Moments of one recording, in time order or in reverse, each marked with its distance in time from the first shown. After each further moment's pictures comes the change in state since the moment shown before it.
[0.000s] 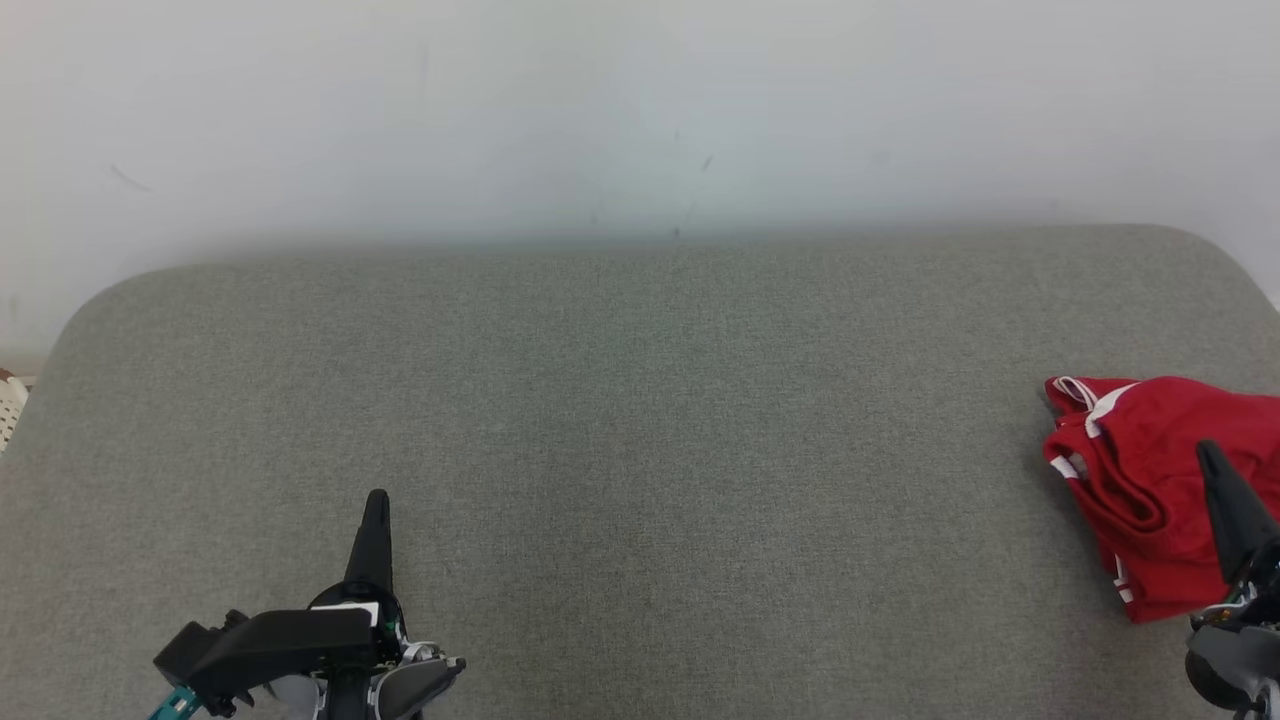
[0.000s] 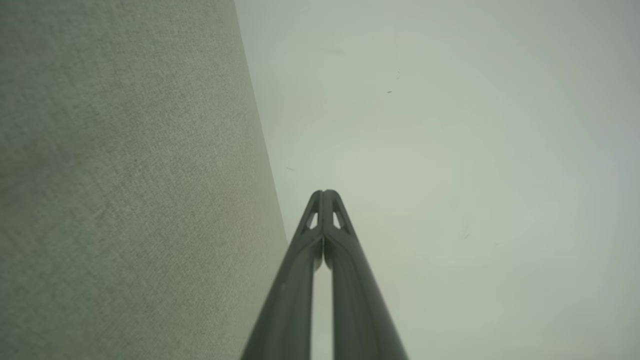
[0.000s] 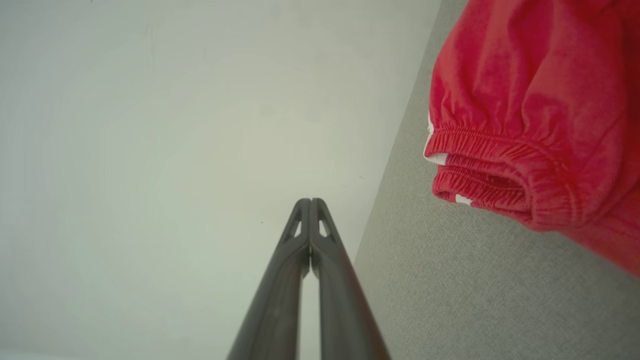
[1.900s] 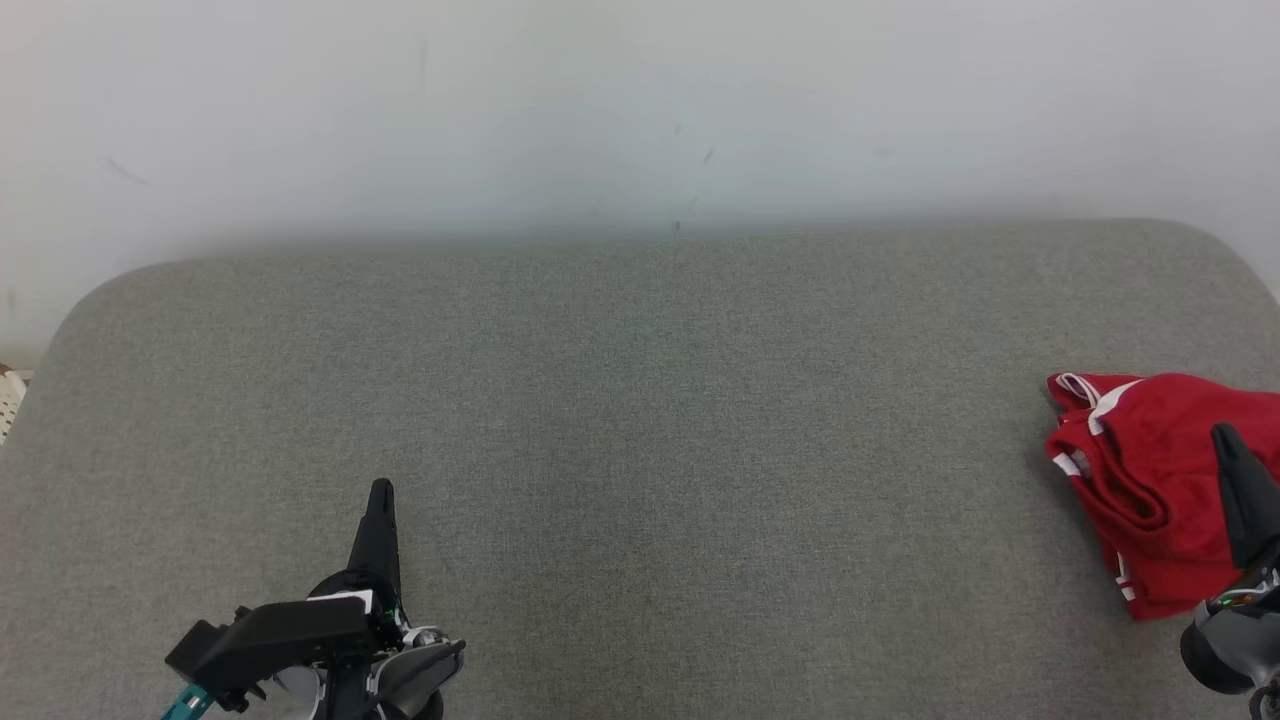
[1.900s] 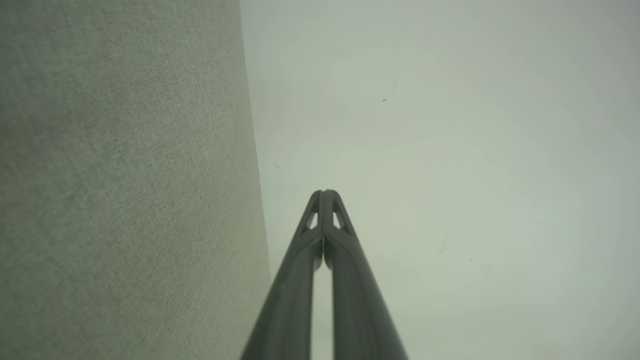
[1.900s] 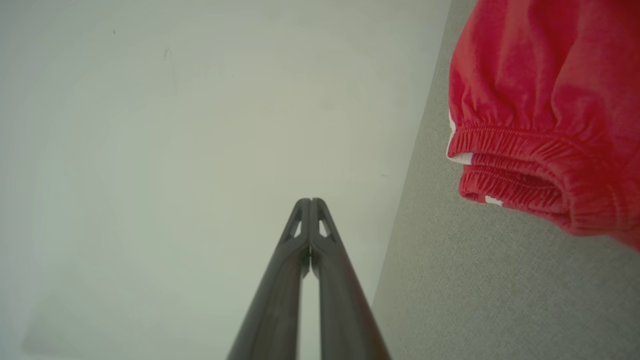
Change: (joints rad) left arm -0.021 -0.015 0.002 0.012 -0.100 -0.025 0.001; right arm -0.029 -0.010 -0.022 0.026 0.113 0.000 0.034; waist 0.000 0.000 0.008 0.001
